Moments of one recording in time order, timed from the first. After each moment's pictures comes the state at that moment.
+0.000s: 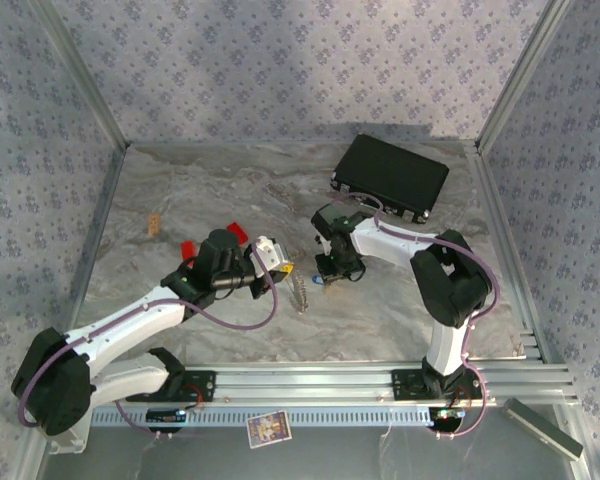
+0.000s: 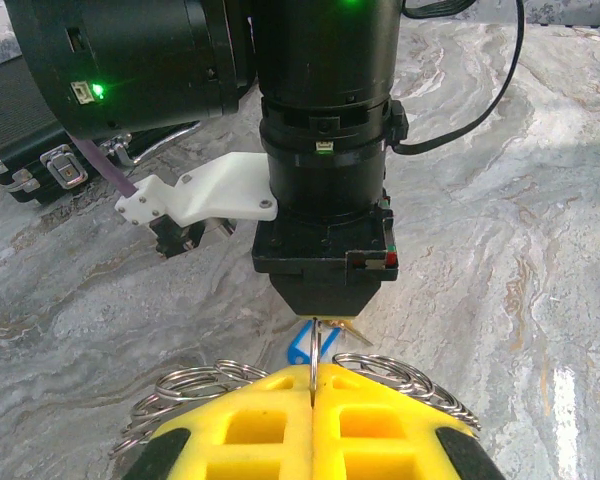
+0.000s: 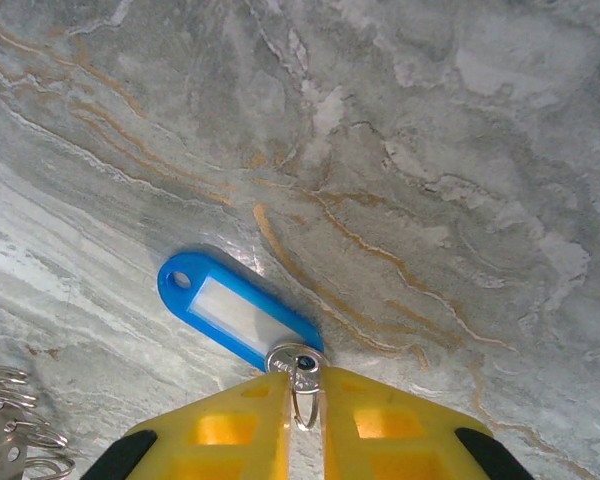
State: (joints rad) left arm -0.72 1.09 0.61 0.02 0.42 0.31; right arm 0.67 1.83 1.21 -0.79 -0.13 0.34
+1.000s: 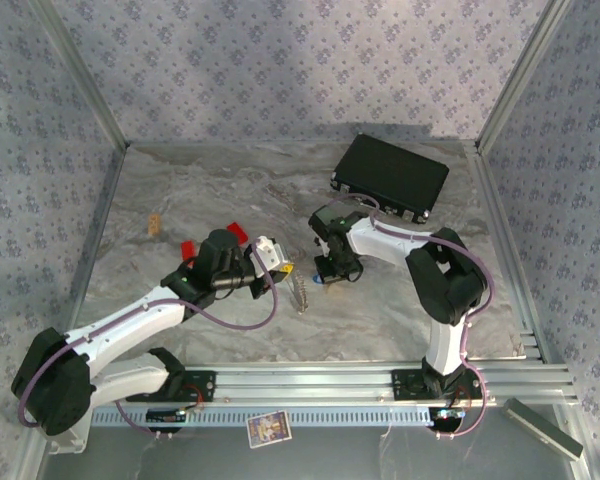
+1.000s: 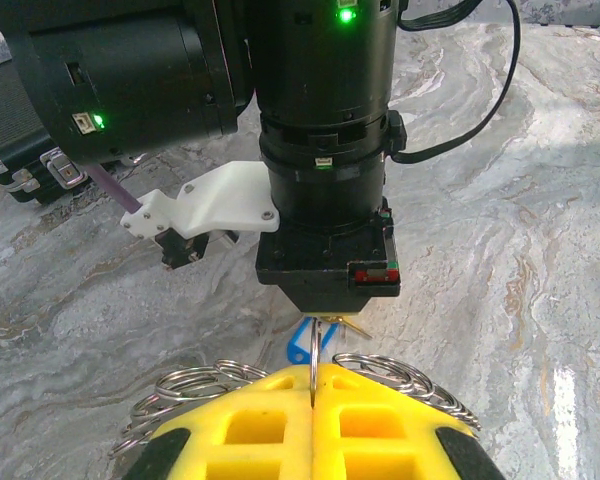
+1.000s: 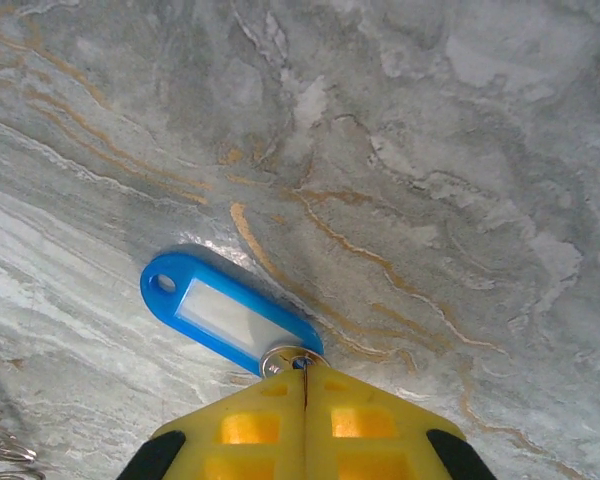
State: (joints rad) left arm -0.72 1.09 0.61 0.01 0.42 0.31; right arm 0.68 1.86 1.23 -0.82 -0.09 0.34
